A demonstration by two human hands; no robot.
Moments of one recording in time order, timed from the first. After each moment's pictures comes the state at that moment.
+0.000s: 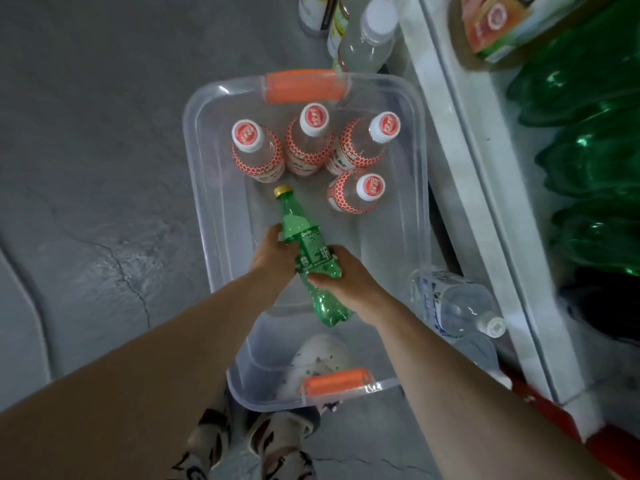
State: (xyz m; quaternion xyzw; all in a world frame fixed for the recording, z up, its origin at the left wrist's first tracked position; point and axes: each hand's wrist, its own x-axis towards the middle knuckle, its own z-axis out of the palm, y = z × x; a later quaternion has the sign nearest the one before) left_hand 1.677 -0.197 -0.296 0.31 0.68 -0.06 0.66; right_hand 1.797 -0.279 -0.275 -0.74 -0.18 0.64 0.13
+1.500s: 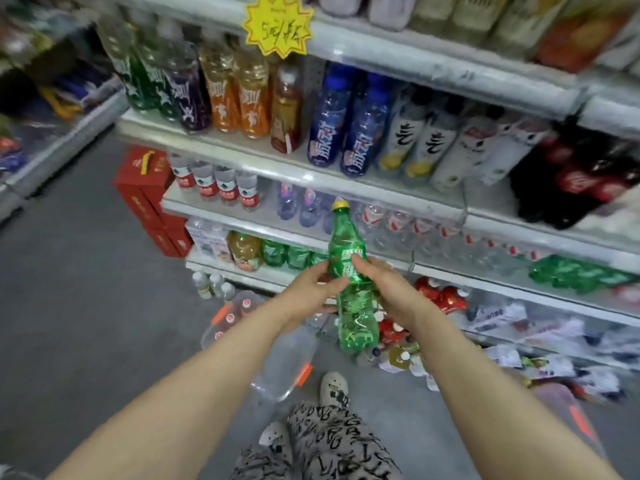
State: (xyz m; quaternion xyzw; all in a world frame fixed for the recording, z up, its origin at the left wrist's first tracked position) left_hand 1.682 -0.288 0.449 0.63 0.15 -0.21 0.74; right_hand 1.739 -0.449 0.465 -0.71 0.03 0.35 0.62
